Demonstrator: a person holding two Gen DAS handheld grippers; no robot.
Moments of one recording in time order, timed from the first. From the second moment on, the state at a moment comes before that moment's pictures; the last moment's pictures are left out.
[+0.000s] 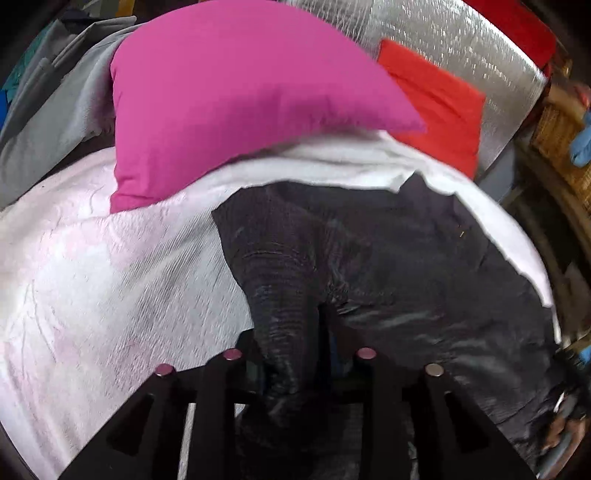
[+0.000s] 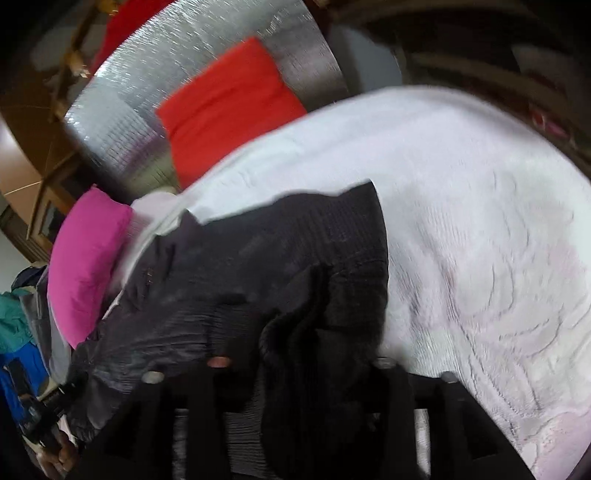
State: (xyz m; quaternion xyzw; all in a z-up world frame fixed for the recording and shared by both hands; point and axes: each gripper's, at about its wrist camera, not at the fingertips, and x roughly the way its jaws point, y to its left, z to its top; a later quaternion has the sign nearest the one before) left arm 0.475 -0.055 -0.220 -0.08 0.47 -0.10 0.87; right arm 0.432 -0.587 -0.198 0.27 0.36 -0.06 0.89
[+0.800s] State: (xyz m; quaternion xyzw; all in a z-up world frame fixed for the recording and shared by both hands) left arm 0.268 0.038 -0.184 -0.07 0.47 -0.11 0.87; right arm 0.218 -0.612 -0.189 0.34 0.37 0.02 0.86
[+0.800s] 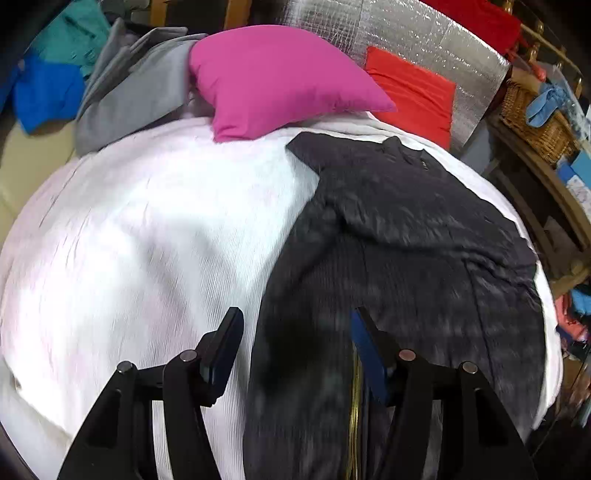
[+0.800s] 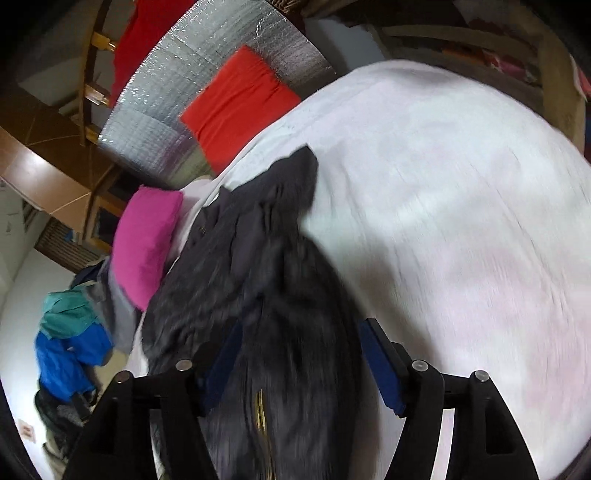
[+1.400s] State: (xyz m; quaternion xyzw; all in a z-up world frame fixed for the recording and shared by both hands) left arm 0.152 0.055 -0.235 -0.15 0.57 -0.12 0.80; right arm 0.133 -0.502 -0.309 0.32 0.56 0.09 0.76
